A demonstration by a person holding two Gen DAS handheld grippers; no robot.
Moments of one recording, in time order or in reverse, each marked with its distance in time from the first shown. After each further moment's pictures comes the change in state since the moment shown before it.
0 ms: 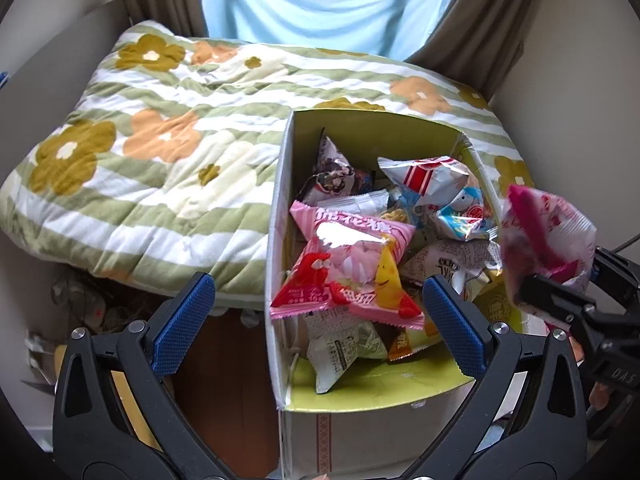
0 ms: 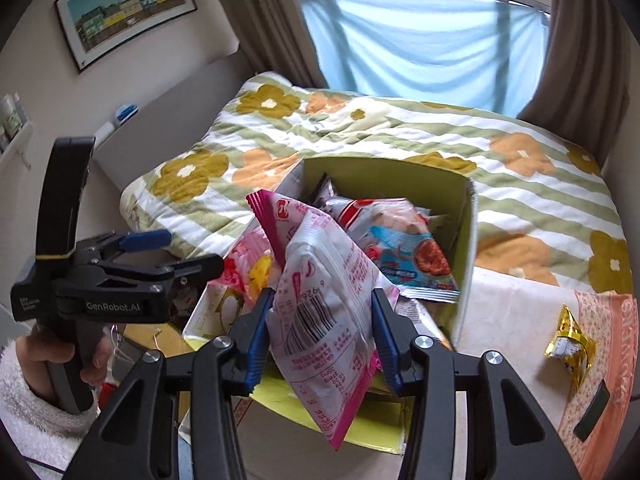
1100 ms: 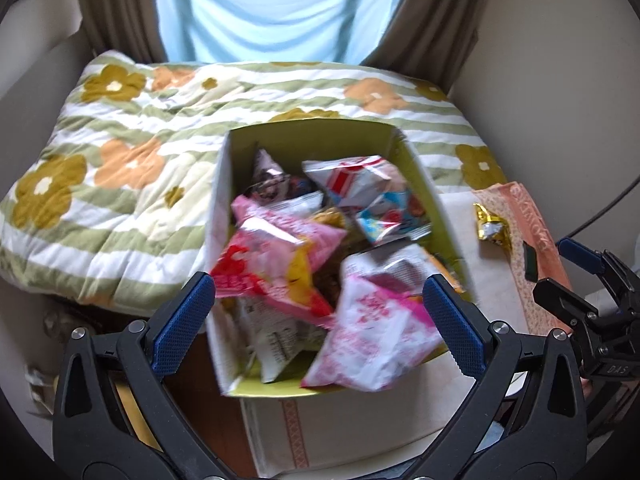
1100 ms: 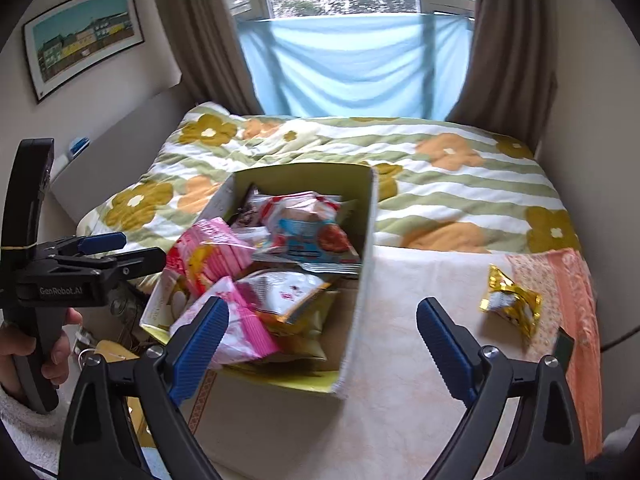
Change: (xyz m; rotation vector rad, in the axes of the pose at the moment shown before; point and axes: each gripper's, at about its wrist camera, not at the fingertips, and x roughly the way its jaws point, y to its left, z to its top) left arm -0.025 -0.065 -0.007 0.141 -0.040 -0.091; right arm -0.063 -0.037 -0.050 0.149 -0.123 -0.223
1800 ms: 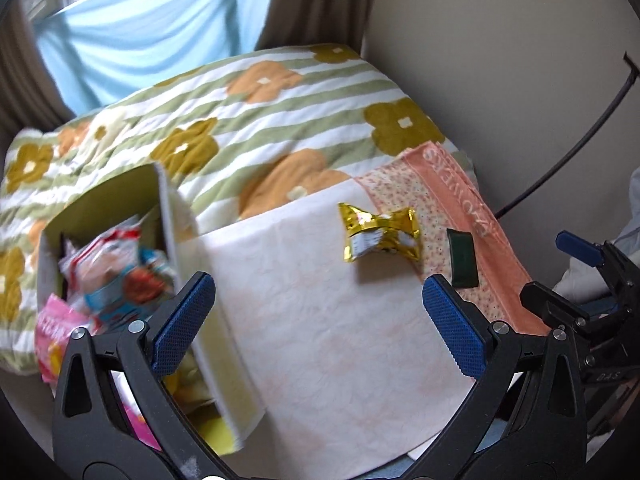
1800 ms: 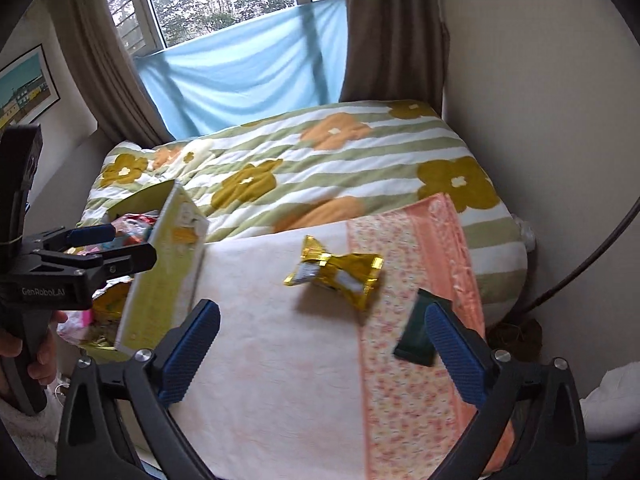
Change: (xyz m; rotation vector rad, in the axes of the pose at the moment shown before) left arm 0.103 -0.281 0.050 0.289 0.098 -0.071; right arm -0.047 -0.232 -0.037 0.216 0.009 -0.145
